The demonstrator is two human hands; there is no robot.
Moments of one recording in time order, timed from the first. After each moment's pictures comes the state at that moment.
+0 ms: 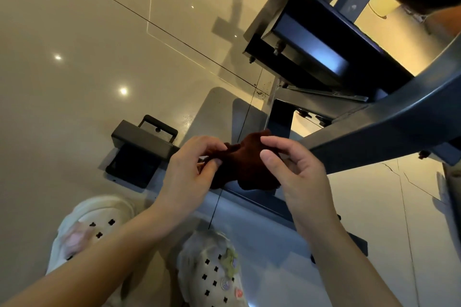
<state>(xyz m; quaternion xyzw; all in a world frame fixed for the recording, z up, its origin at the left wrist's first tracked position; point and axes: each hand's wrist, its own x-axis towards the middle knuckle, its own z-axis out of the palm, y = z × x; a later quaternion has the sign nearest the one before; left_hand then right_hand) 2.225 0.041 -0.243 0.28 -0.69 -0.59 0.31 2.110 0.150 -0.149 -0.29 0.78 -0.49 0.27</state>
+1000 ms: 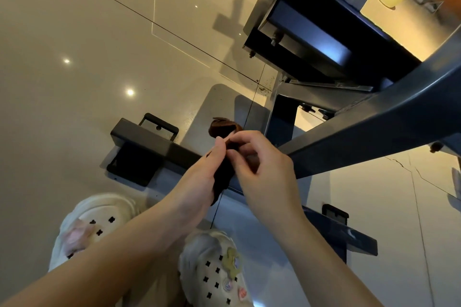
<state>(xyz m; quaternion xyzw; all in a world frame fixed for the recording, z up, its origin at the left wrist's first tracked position) 2.220 0.063 -0.208 0.26 -0.34 -0.90 0.11 2.128 0.131 -0.170 -0.42 0.83 -0.33 0.19</state>
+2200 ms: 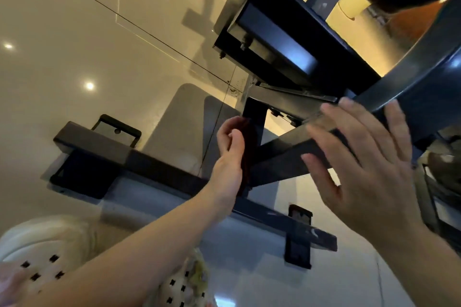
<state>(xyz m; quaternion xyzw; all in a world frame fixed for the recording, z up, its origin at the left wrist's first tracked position) 2.132 0.088 -0.206 0.24 -0.36 -0.88 0.20 2.029 0.193 -0.088 -0.64 0.71 0.08 -0.30</state>
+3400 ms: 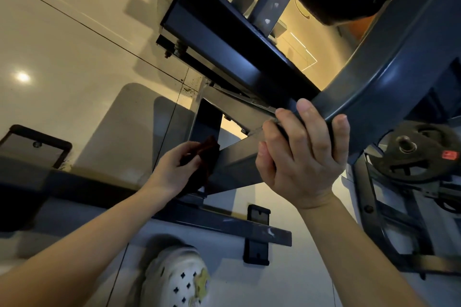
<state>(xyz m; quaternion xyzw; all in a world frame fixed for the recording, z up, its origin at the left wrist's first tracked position) 2.076 0.068 -0.266 0.25 -0.56 -0.77 0.16 1.964 0.175 -0.117 -0.59 0.58 0.11 -0.55</state>
